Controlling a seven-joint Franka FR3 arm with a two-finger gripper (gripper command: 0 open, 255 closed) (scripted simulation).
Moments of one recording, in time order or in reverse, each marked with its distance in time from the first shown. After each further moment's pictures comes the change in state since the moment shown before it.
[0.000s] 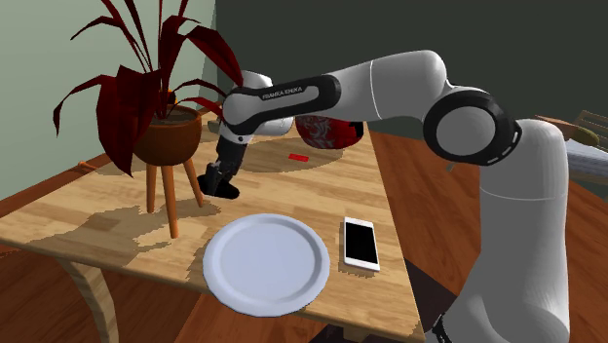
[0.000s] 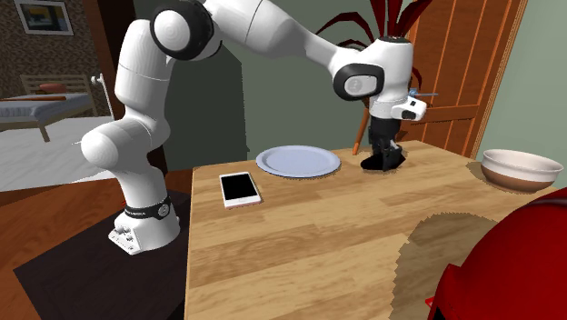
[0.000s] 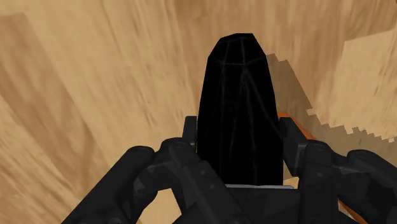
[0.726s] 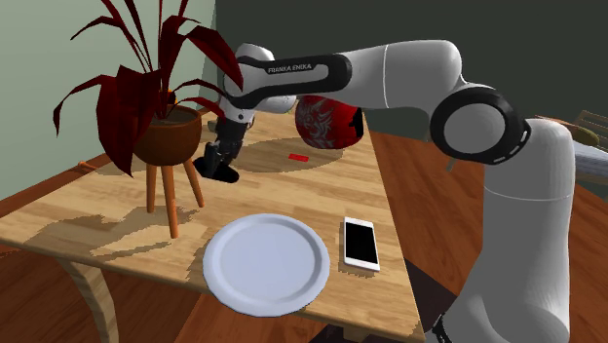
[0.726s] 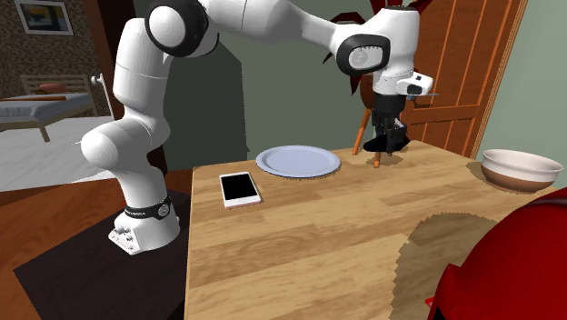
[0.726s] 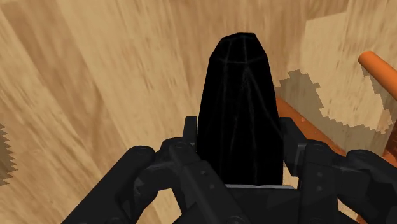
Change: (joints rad) arm -0.001 -0.032 -0.003 0.100 -0.013 -0.128 0.032
